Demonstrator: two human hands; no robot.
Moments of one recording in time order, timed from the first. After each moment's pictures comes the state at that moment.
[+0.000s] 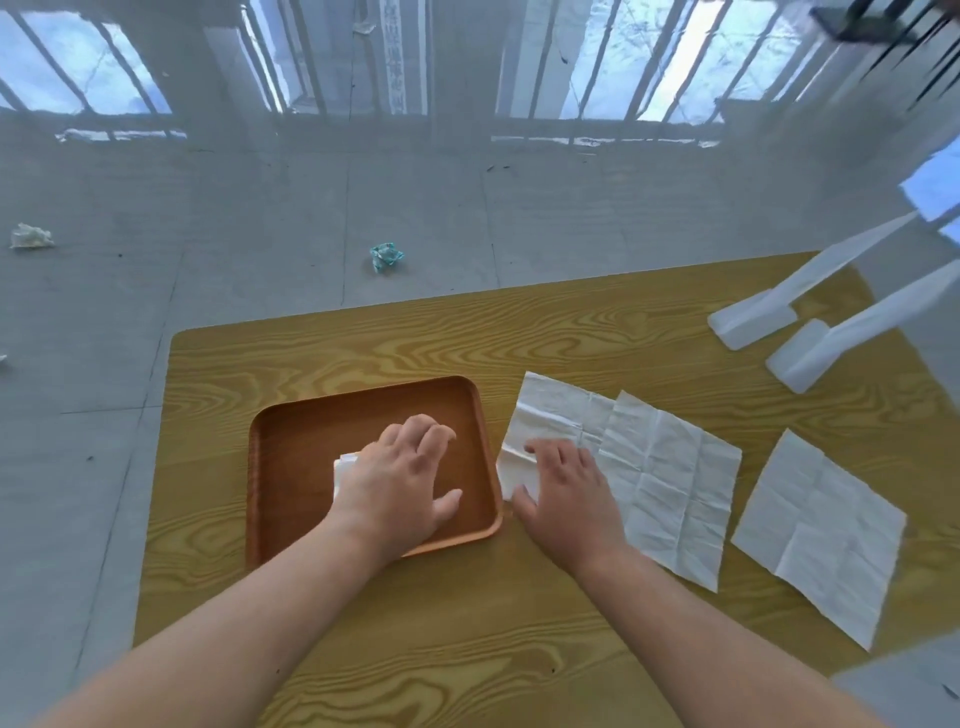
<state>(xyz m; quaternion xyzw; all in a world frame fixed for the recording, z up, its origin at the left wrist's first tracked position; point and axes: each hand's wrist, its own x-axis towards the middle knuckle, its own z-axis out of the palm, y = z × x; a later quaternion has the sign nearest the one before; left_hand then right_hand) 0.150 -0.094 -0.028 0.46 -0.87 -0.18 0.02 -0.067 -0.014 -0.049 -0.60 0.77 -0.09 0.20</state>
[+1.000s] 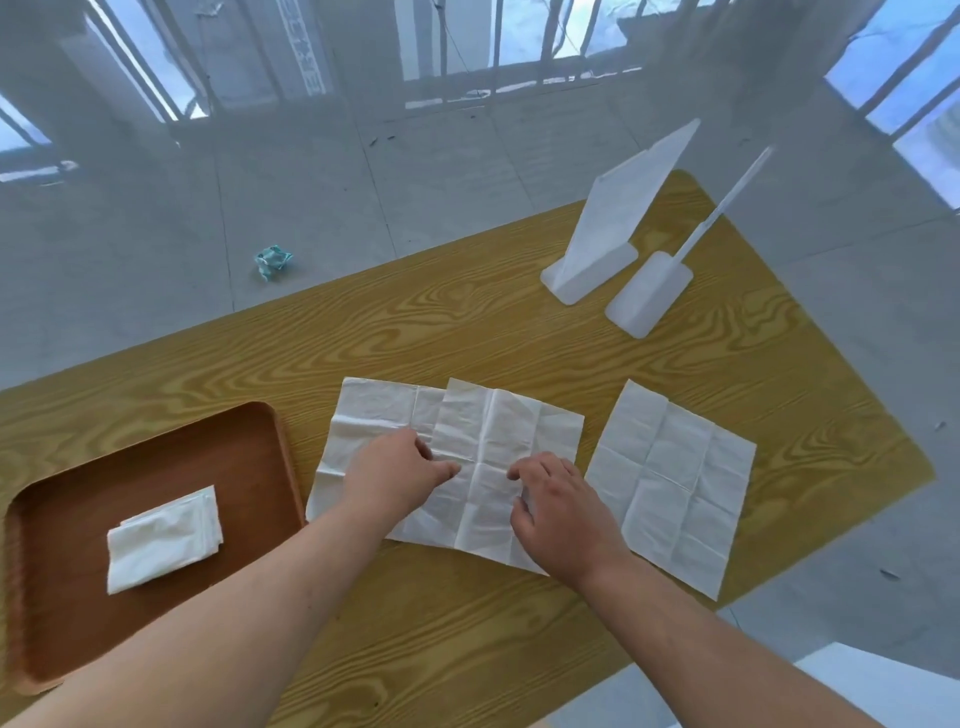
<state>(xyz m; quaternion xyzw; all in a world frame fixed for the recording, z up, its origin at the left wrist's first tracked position) -0.098 -0.075 -0.055 0.59 -0.73 -0.33 -0.11 -0.266 0.076 -0.068 -0.57 0.77 -0.13 0.26</state>
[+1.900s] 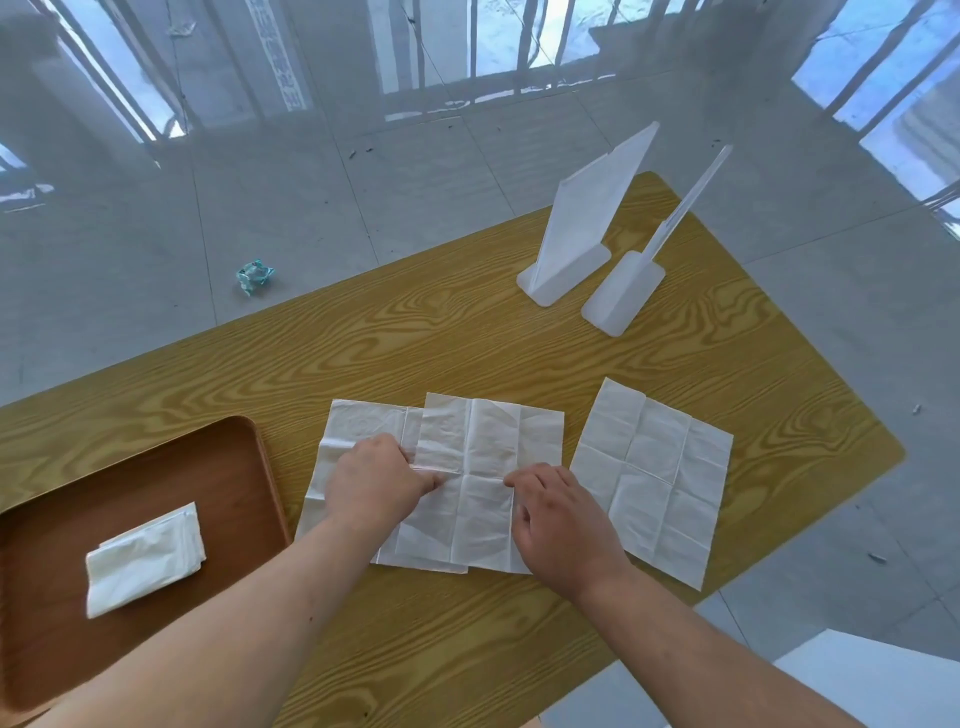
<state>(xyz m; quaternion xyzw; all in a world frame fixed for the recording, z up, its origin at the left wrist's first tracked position) -0.105 -0.068 -0.056 0.62 -0.73 -0.28 -0.11 -0.273 0.095 -0.067 -0.58 0.78 -0.14 0.22</state>
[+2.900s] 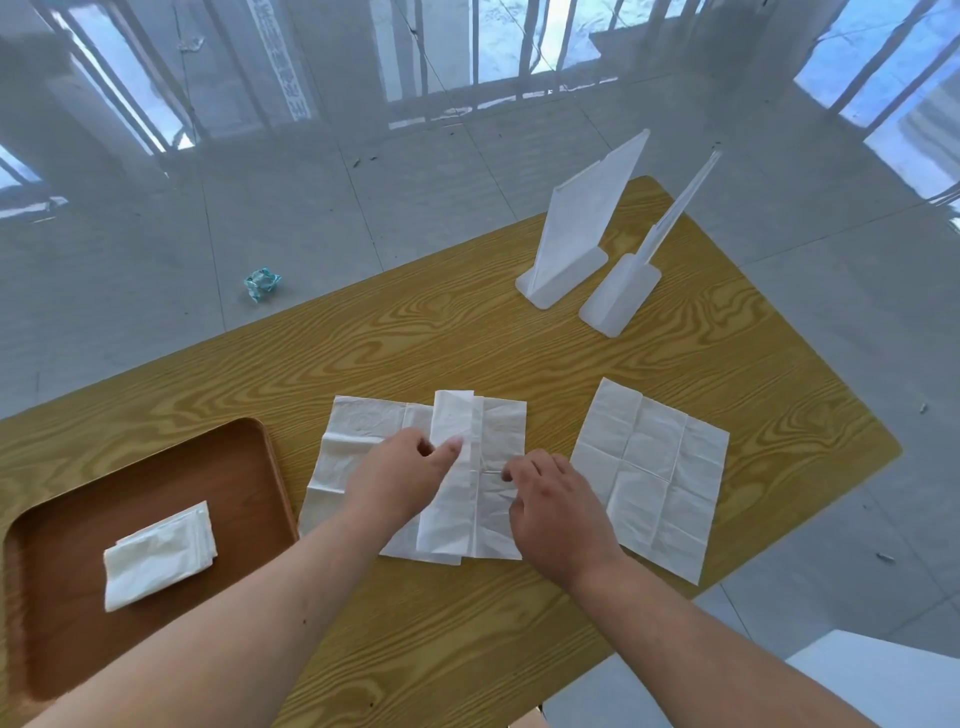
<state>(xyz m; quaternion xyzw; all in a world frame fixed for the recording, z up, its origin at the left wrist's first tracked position) -0.114 -0.059 -0.039 0.58 -0.72 -0.38 -0.06 -0.270 0.088 -0.051 -0.57 0.78 -0.14 0.21</state>
